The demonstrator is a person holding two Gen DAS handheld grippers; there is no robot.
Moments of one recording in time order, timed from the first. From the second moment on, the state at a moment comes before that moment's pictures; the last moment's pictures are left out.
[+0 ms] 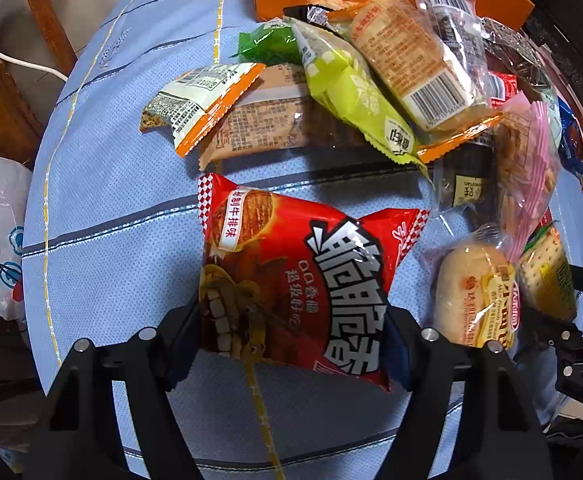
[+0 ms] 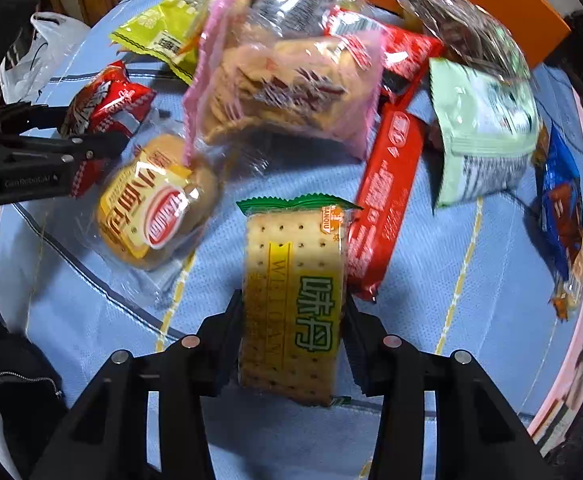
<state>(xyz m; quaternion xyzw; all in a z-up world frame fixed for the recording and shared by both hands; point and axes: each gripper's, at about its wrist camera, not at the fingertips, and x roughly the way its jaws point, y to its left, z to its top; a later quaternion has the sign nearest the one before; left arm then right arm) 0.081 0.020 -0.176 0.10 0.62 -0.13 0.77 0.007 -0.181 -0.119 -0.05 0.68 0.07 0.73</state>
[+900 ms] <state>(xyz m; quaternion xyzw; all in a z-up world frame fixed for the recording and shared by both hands) 0.279 -0.080 0.011 0.06 0.46 -0.16 0.87 0.195 -0.325 0.039 0.14 0.42 -0.04 0.89</state>
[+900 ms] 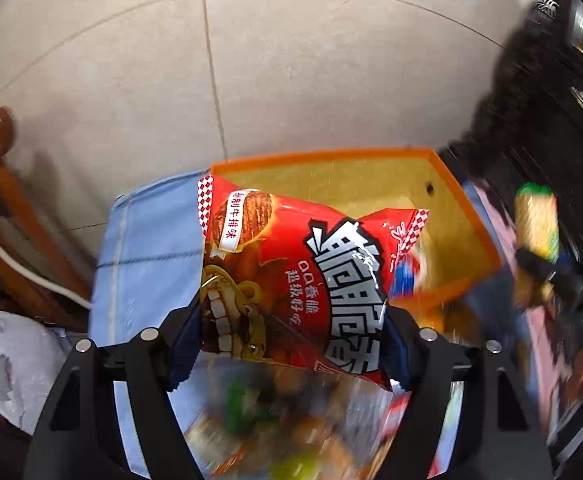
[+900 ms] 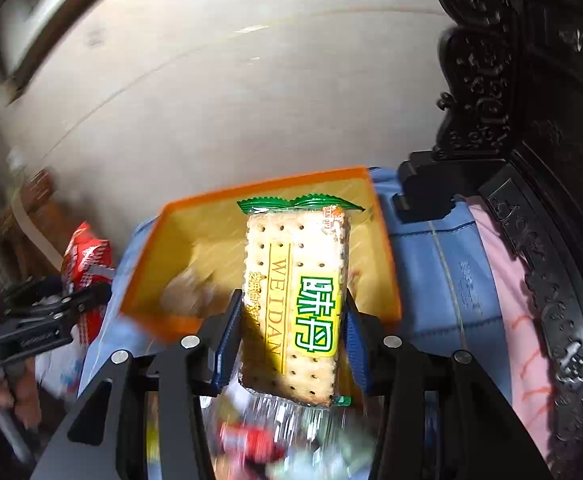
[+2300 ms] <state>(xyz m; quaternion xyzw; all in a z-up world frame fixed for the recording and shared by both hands) 0.059 -0.040 -0.143 0.10 0.64 -0.20 0.73 -0.007 -0.259 -0.105 0.09 0.60 -0.04 0.79</state>
